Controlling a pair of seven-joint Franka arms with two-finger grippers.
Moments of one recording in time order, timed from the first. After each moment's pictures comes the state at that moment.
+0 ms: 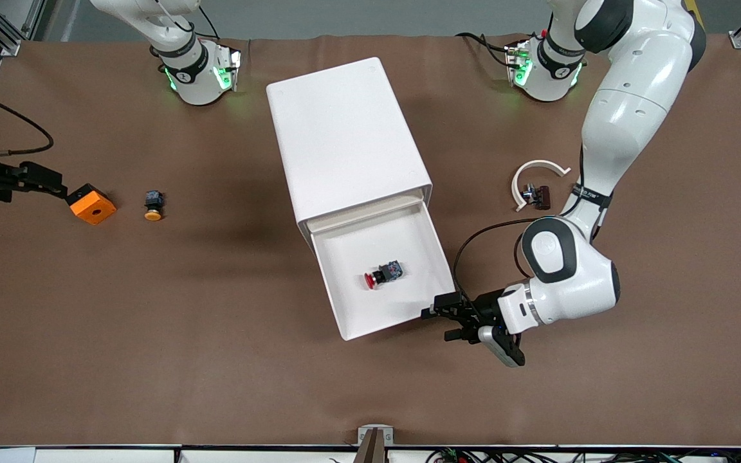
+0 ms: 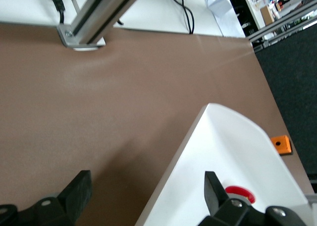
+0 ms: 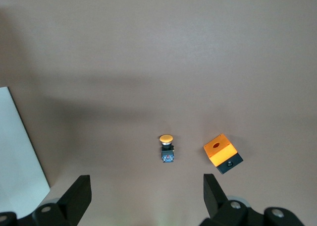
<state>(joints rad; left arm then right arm) -0.09 0.88 -0.36 -1.25 -0.85 2.38 0.65 -0.01 0.15 -0.05 -1.49 -0.01 1.51 -0.12</state>
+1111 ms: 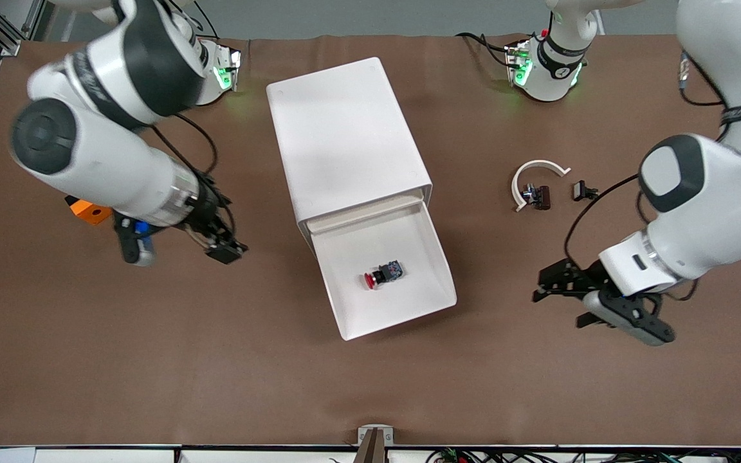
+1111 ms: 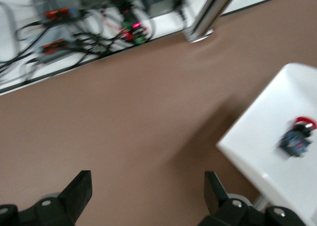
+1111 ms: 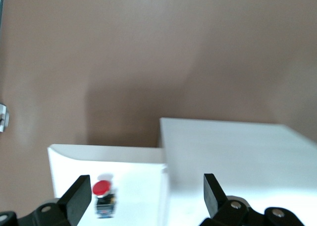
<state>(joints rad) 0.11 0.44 -0.35 -1.41 -0.09 2.10 0.26 0.41 0.52 -0.02 -1.07 0.21 1.59 1.64</state>
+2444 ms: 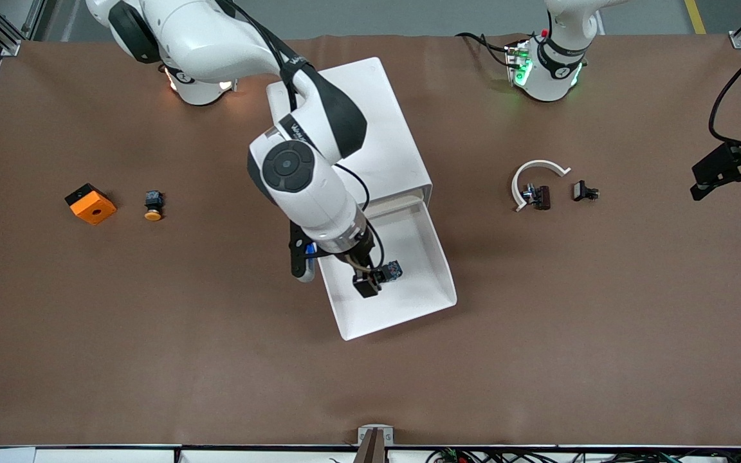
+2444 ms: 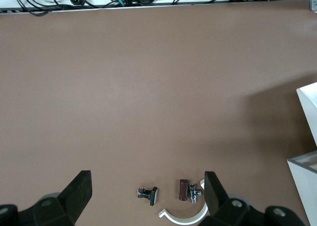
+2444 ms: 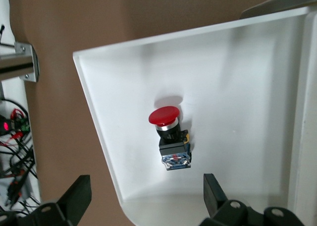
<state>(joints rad) 0.29 0.07 -0.34 -1.43 0.06 1.64 -0.02 0.66 0.87 -0.04 -0.83 0.20 1.97 1.96</state>
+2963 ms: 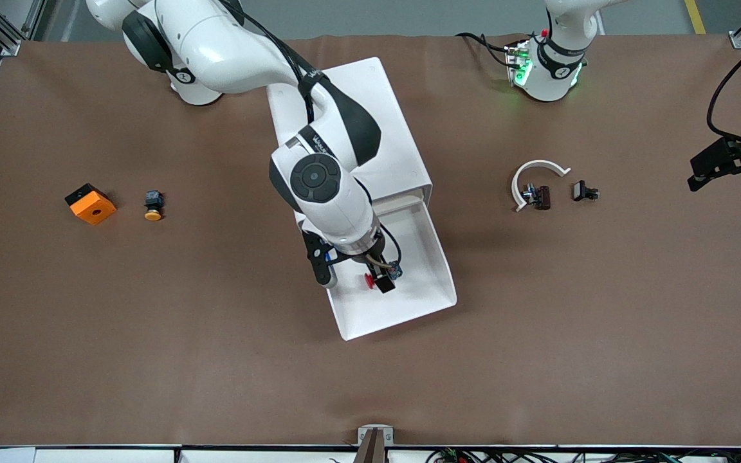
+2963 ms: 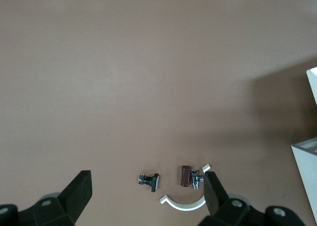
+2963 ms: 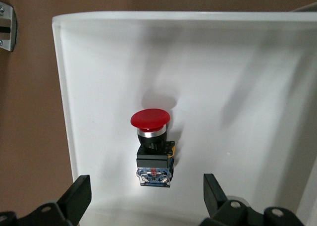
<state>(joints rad) 0.32 0.02 -0.34 -1.53 0.03 1.64 0.02 0.69 0.93 -0.04 -0.82 0.19 1.97 1.81</state>
